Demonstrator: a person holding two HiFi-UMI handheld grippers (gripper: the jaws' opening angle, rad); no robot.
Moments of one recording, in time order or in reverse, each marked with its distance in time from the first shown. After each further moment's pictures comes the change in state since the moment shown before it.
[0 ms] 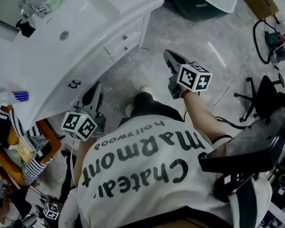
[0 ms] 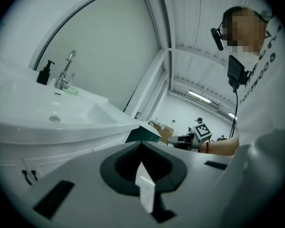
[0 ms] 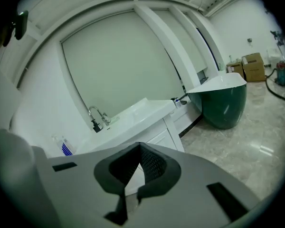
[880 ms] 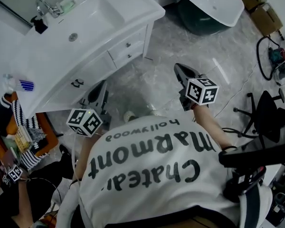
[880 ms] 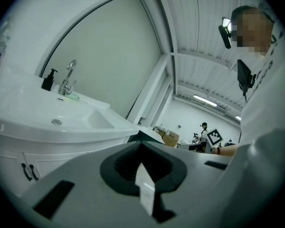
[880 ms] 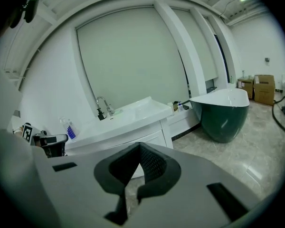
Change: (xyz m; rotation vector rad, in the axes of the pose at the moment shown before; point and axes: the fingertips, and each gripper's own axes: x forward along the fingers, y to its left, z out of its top) left arm 0.004 -0.049 0.018 -0.036 -0.071 0.086; right arm -0.071 -0.016 0.014 -0.187 0.078 0.001
